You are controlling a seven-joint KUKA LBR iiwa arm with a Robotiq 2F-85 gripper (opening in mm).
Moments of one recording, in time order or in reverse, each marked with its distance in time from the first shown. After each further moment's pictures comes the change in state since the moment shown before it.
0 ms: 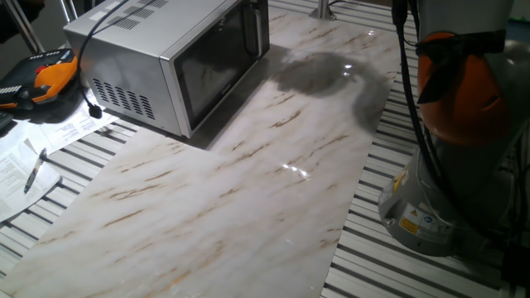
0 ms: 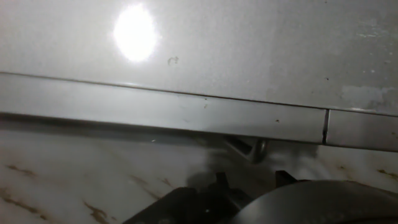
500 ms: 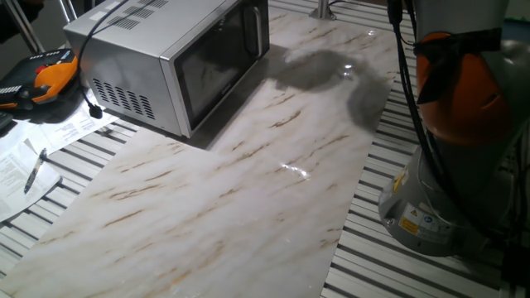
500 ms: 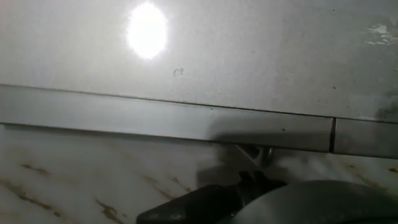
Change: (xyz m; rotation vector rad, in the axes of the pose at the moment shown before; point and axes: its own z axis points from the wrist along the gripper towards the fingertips) arm -0.004 0.006 -0.004 -0.020 0.032 0.002
